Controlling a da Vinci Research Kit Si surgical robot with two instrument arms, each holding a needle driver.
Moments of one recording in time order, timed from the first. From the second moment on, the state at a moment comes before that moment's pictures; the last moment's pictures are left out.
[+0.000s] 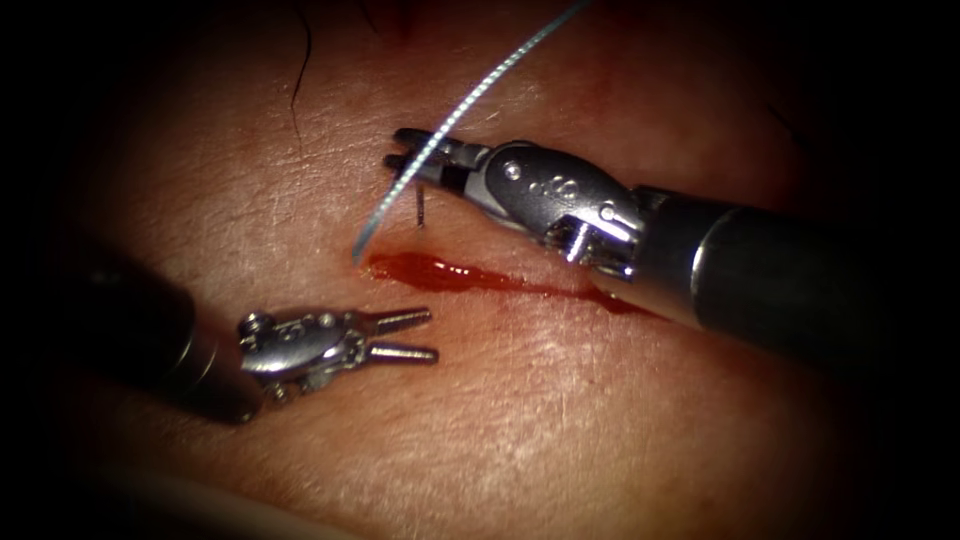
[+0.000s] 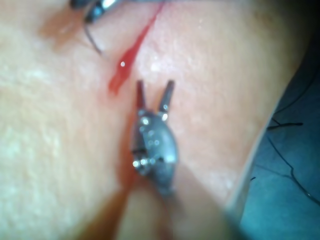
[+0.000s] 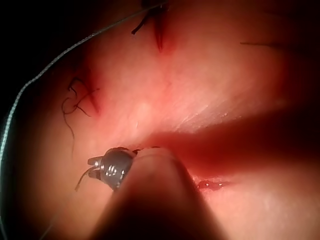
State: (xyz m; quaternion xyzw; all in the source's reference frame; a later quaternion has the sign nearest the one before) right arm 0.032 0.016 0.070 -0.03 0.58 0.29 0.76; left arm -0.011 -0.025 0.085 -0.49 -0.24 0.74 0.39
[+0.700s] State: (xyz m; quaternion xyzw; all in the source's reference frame) right arm 0.031 0.016 0.070 -0.03 0.54 0.31 0.78; left arm -0.011 -0.025 0.084 -0.49 -0.25 0.74 0.39
